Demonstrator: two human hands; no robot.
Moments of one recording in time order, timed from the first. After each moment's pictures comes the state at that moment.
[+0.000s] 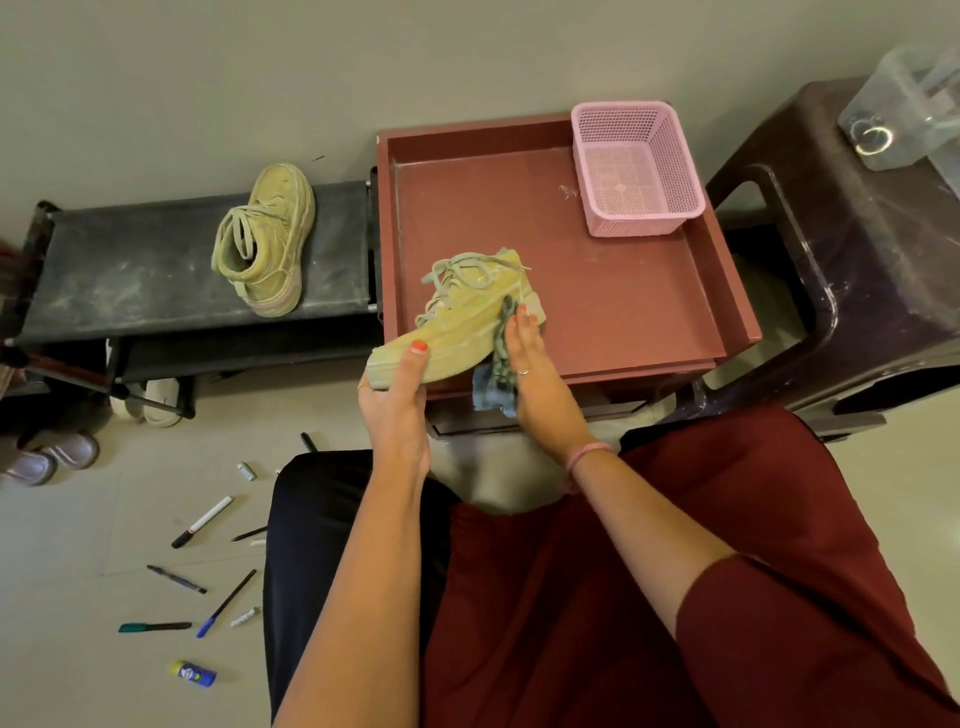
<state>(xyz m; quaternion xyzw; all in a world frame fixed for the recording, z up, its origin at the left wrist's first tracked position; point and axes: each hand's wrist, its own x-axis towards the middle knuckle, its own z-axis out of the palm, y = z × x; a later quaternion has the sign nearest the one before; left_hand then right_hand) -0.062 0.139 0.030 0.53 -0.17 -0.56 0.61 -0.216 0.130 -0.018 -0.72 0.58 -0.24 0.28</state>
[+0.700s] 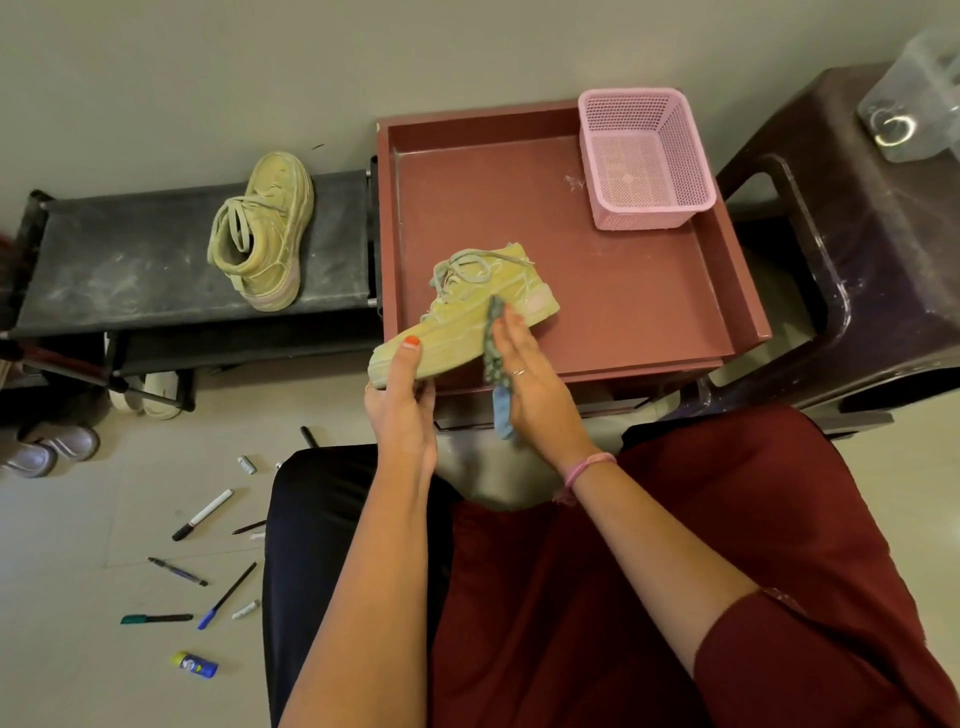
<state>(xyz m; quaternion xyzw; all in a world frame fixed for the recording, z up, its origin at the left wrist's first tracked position) -0.065 0.132 0.022 0.54 -0.08 -0.58 0.61 -0.209 0.135 -0.020 -0.76 0.54 -0.30 0.21</state>
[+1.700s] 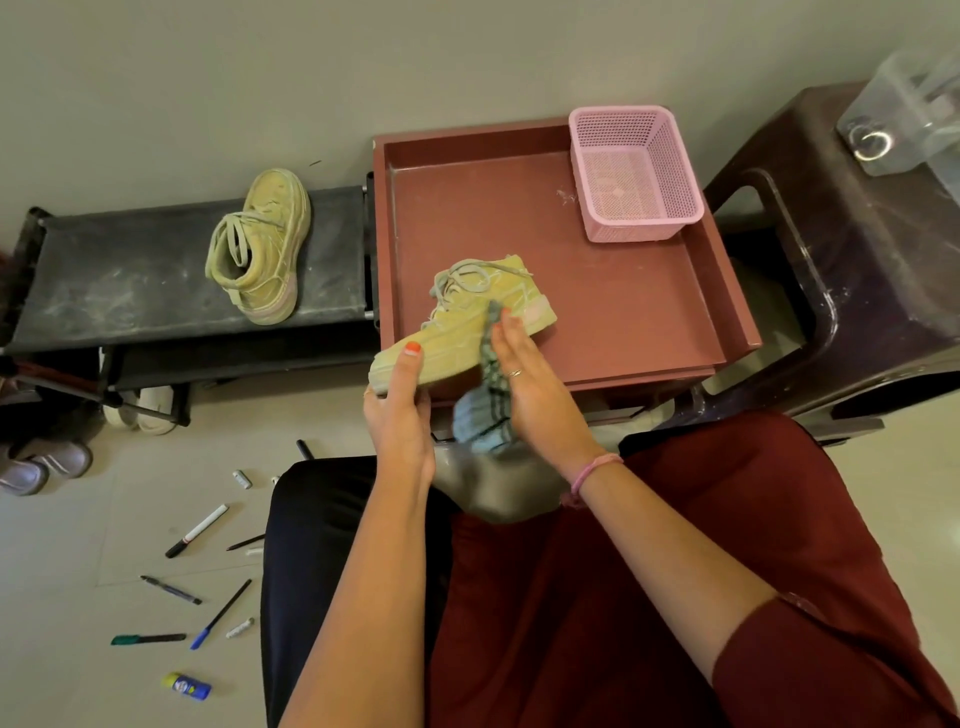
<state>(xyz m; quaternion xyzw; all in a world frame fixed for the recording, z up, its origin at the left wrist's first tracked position) -0.068 0.132 0.025 0.54 -0.10 -0.57 0.61 -0.217 0.127 -0.012 -0.75 0.56 -0.27 0.23</state>
